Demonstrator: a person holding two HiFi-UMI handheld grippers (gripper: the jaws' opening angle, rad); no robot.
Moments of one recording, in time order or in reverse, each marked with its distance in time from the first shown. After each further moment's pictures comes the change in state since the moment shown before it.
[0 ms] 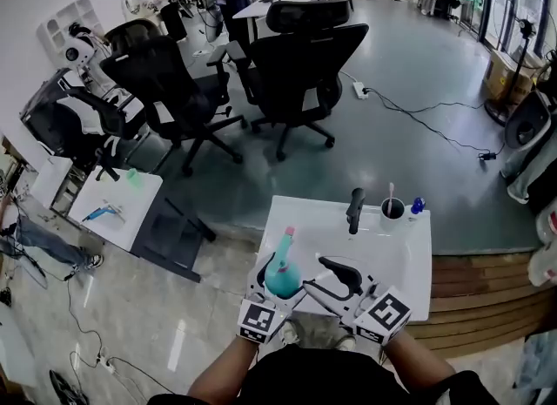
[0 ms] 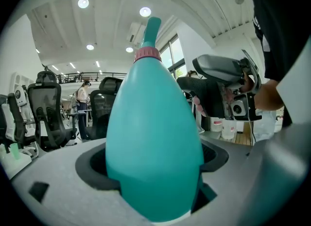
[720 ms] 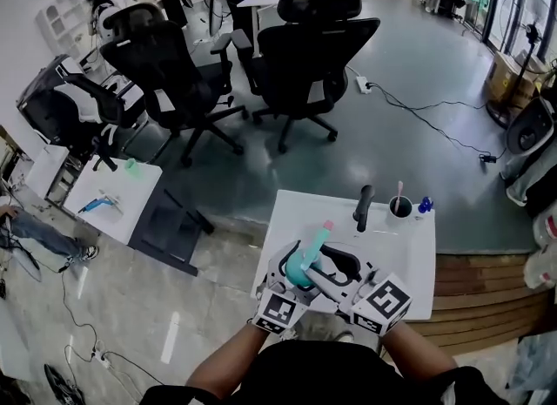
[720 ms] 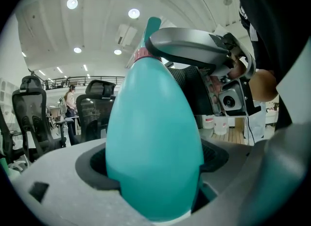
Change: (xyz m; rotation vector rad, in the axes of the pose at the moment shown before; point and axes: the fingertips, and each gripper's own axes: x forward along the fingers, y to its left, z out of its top) left arm 0.031 -0.012 0.012 0.088 -0.030 -0.118; right arm 0.045 -0.008 0.009 0.015 0.032 -0.021
